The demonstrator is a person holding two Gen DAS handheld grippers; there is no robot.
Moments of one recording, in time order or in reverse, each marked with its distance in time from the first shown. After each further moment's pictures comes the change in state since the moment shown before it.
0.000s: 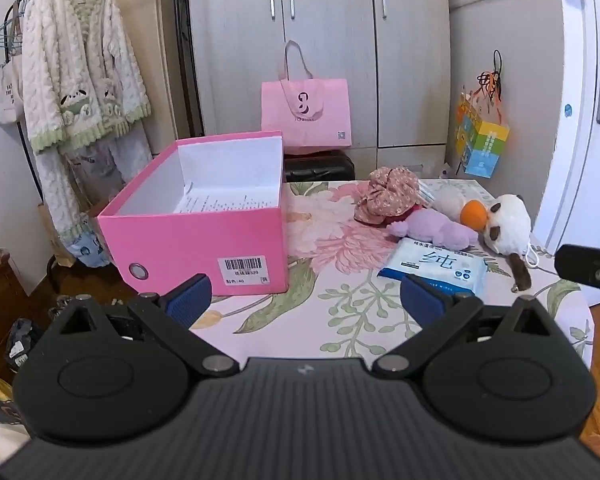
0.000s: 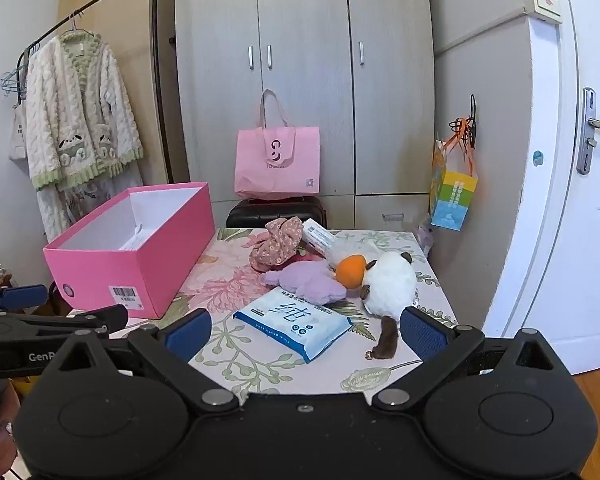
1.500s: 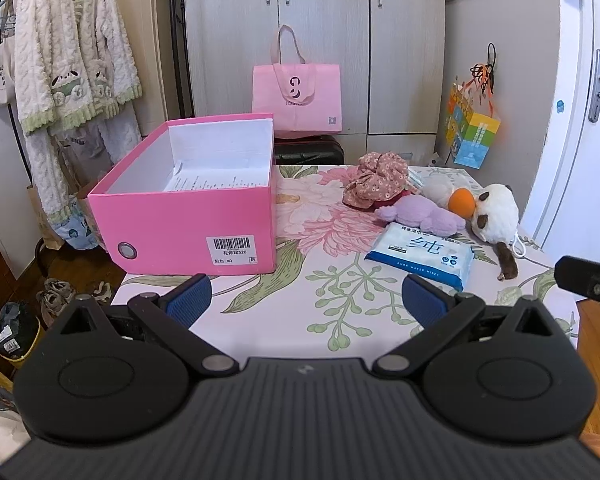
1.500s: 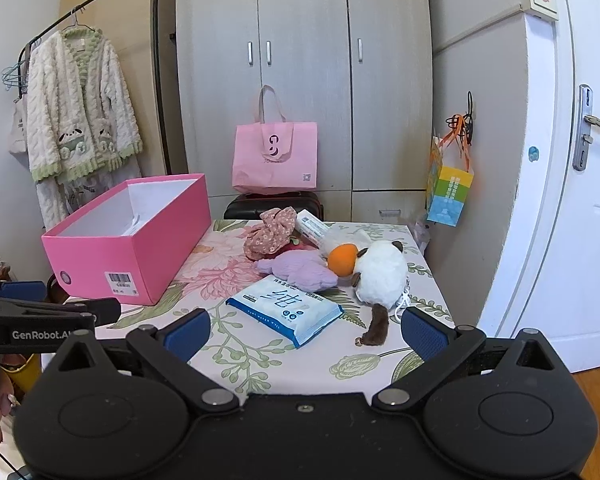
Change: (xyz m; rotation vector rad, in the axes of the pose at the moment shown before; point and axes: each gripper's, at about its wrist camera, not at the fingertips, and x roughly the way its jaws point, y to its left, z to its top) left arm 0.002 0.000 -0.004 -0.016 0.051 -0.034; right arm -0.008 -0.008 -0.010 -0.012 0.008 0.000
